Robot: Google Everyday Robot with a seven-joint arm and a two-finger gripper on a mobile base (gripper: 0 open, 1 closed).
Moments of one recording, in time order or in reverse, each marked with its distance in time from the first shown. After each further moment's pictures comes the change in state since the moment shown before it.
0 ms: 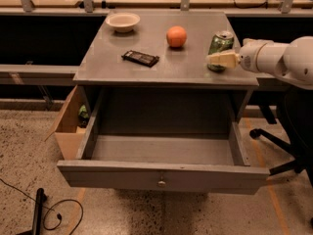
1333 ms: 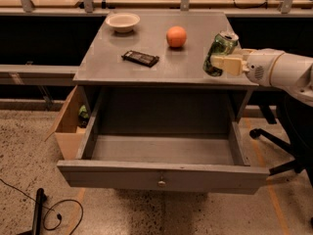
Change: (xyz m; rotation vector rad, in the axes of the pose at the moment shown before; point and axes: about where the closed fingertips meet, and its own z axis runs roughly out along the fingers) arm -0.017 0.069 -0.070 -0.193 -0.127 0.103
